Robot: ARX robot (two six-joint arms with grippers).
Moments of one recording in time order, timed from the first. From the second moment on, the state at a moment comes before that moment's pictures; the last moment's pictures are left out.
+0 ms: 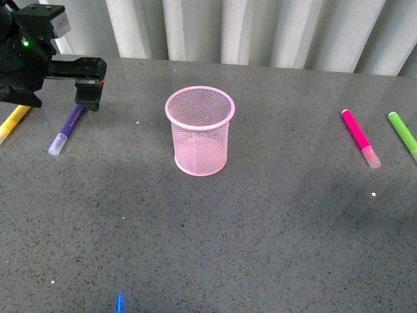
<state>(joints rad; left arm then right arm) -0.07 2.10 1.35 -0.30 -0.07 0.00 0.00 0.00 0.02 0.00 0.00 0.00</state>
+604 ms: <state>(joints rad) -0.07 2.24 1.48 -0.32 -0.08 0.00 0.00 0.00 0.02 0.00 0.00 0.00</state>
